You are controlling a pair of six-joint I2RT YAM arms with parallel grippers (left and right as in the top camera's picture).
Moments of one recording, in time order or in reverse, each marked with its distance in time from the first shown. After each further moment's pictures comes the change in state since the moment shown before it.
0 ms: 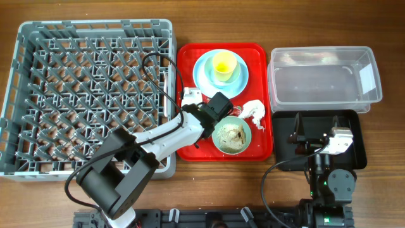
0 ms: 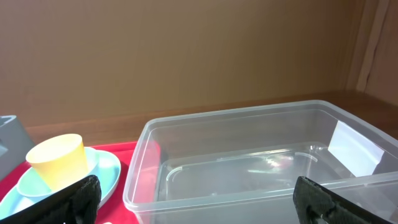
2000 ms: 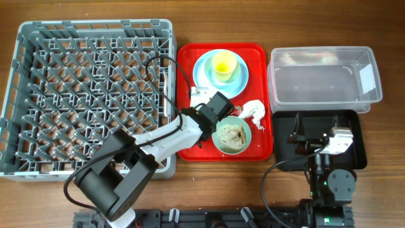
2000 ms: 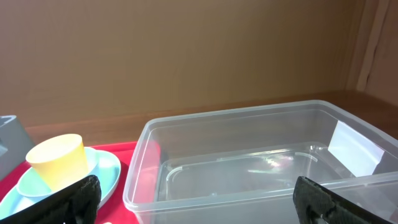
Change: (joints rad) left arm -0.006 -0.013 -0.035 0.158 0.138 0.109; right arm 0.000 0.000 0.000 0.000 0.000 0.000
